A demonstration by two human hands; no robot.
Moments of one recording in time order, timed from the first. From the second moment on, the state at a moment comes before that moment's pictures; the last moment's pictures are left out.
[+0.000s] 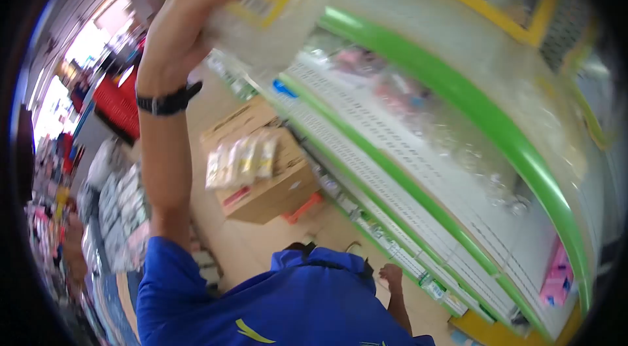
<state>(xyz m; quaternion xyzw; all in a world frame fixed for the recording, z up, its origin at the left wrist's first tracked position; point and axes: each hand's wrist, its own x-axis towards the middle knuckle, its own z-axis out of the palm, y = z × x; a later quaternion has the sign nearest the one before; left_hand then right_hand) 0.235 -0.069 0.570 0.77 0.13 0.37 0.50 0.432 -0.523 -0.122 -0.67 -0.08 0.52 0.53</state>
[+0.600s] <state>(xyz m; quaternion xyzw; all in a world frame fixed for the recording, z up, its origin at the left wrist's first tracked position) -0.093 0.060 0.091 0.45 0.59 0.39 0.55 0.340 -0.289 0.159 -0.75 -0.43 0.32 0.38</state>
